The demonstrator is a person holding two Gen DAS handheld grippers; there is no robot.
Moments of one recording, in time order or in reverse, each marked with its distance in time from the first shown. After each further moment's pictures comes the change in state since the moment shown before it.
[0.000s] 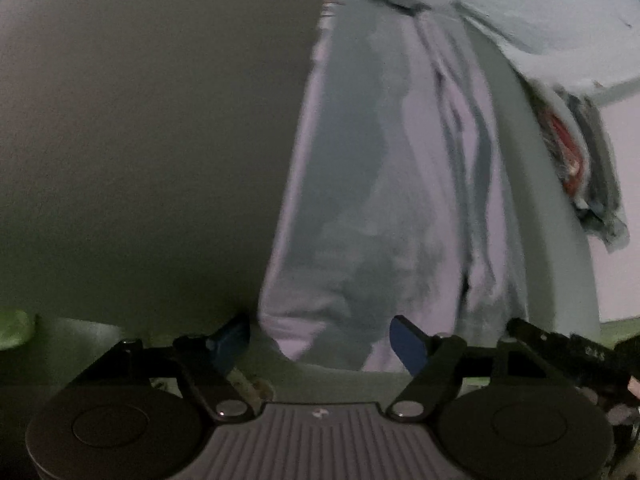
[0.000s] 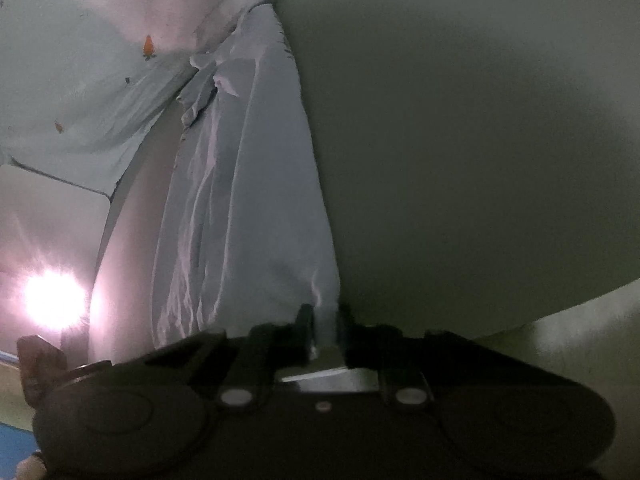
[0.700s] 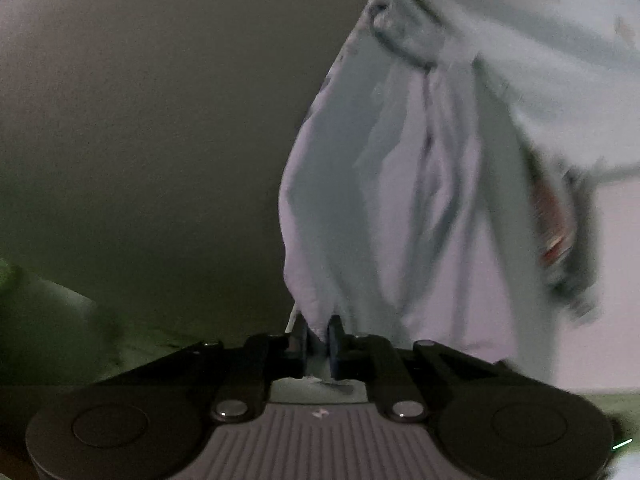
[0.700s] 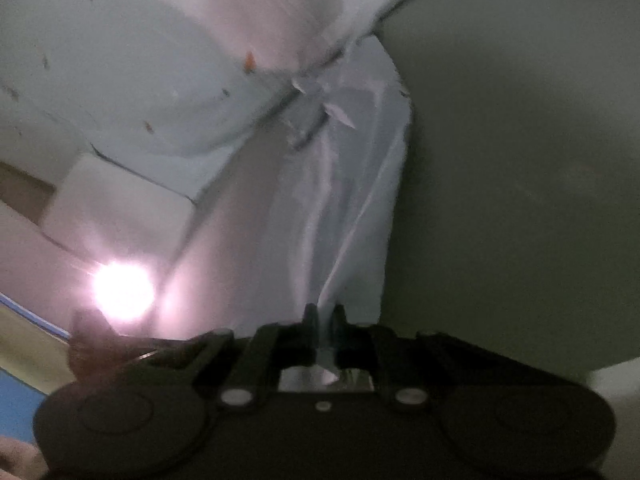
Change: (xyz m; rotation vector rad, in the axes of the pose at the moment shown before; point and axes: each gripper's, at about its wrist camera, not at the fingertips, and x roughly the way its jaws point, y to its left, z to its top) left arm -0.056 0.009 0.000 -0.259 -0.075 -0.134; right arm -0.033 0.037 0.004 -0.115 -0.089 0.261
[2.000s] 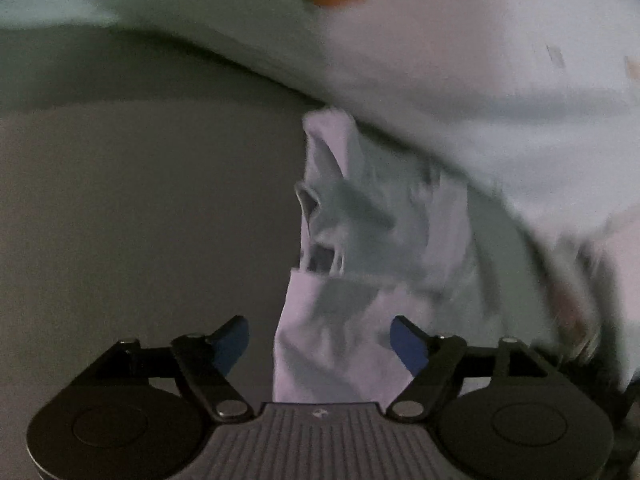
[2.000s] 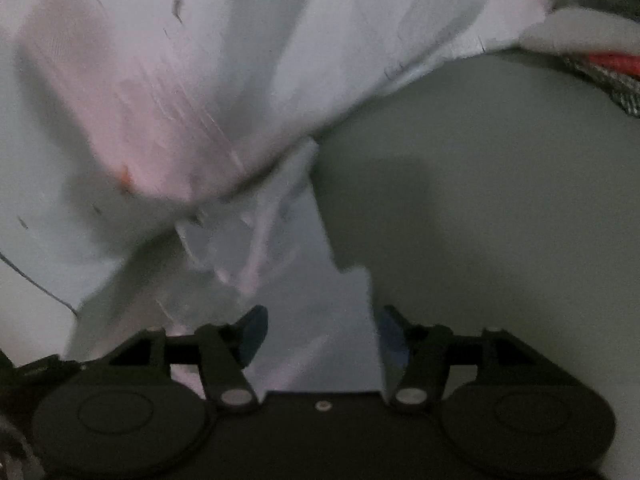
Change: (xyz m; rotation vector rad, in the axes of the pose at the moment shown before) left arm 0.094 -0.101 0.275 0.411 -0.183 0.094; right arm 0.180 -0.015 0.253 -0.071 -0.159 -0.371
